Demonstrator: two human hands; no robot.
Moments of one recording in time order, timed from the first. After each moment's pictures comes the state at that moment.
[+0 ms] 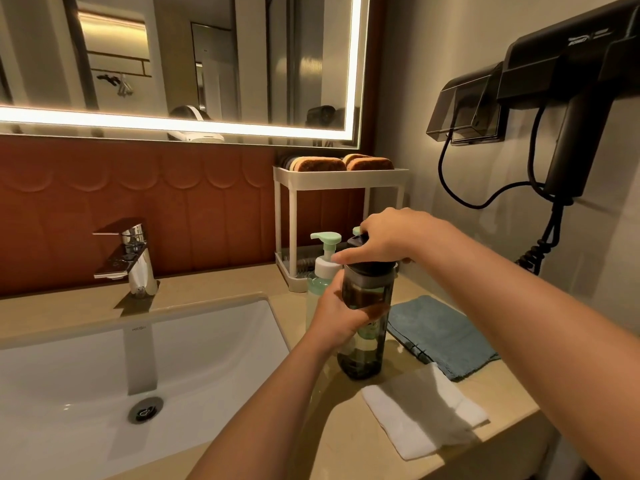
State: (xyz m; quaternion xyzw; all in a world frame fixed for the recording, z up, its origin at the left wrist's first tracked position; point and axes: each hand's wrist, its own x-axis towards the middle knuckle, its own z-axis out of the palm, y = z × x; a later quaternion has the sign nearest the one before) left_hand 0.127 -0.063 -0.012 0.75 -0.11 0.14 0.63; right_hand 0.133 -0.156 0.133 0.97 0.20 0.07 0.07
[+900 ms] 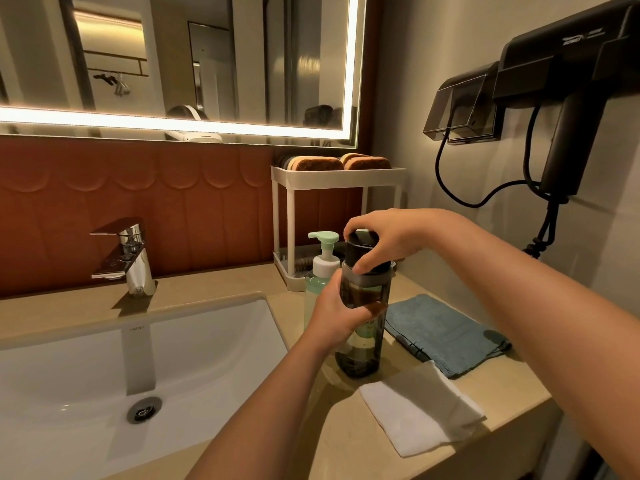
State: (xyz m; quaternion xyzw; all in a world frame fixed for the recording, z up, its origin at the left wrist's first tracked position) left_hand 0.124 -0.062 -0.013 0.77 -0.12 0.15 0.61; right_hand 0.143 -0.171 0.138 0.95 0.29 -0.05 -0.06
